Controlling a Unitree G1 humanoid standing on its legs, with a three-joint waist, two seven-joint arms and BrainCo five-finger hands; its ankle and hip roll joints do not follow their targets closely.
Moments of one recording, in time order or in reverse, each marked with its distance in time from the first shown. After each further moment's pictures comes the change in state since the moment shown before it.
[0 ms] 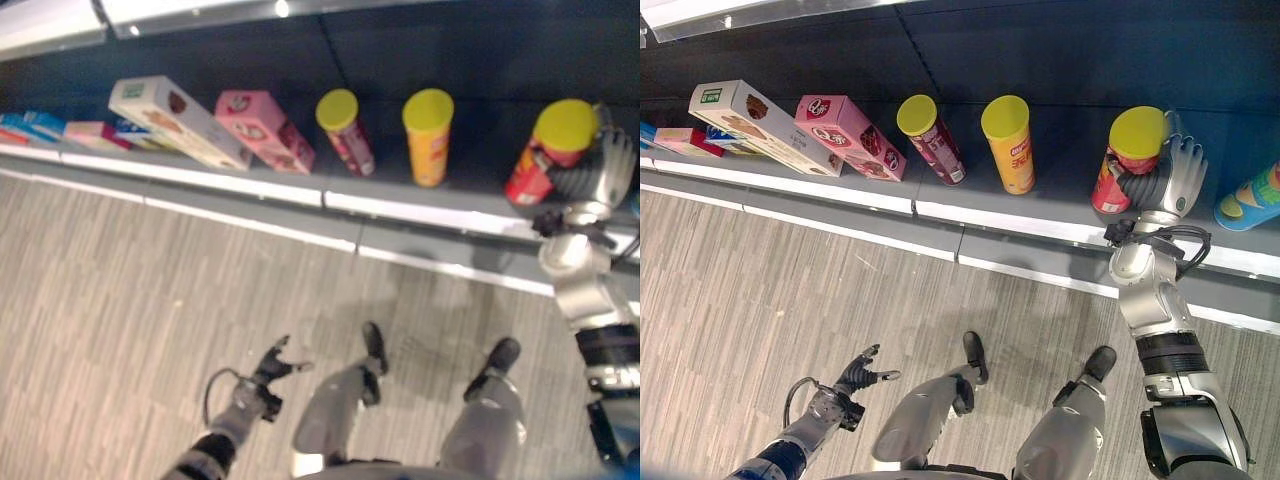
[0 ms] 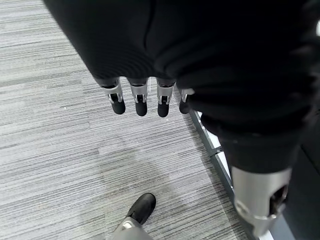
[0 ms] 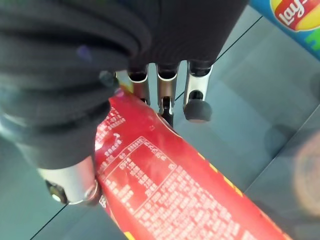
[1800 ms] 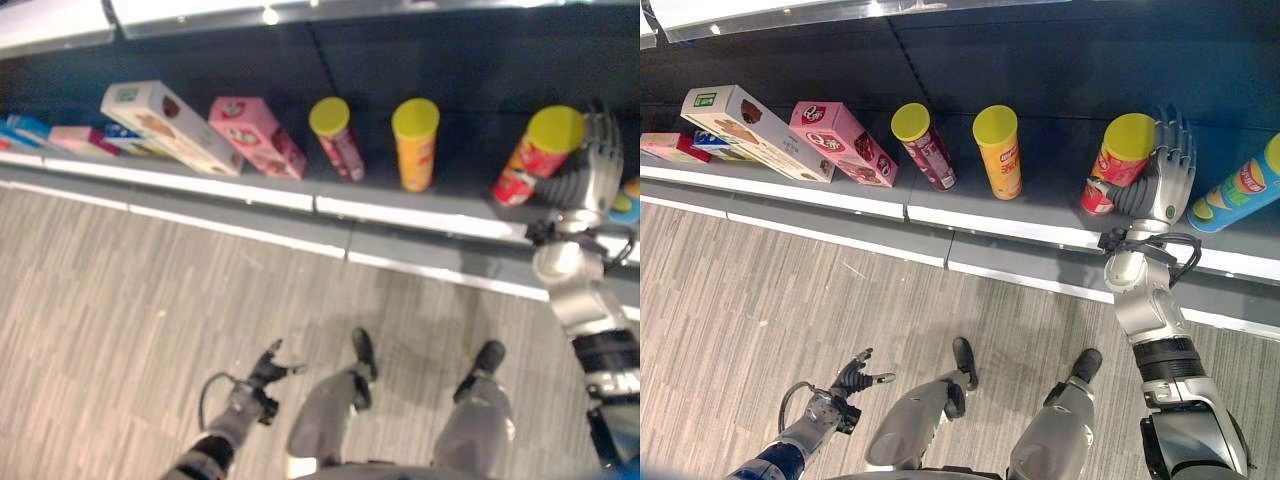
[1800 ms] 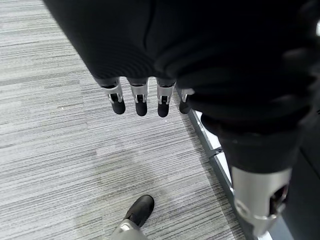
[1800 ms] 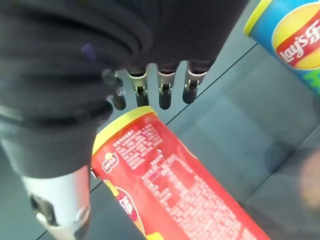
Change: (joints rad) left arm -0.002 -0.001 0.012 0.039 0.000 0.005 0.033; right arm 0.050 0.002 0.030 -0.027 -0.001 0.000 0.001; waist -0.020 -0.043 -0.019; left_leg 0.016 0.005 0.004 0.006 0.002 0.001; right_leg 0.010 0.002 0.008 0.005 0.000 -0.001
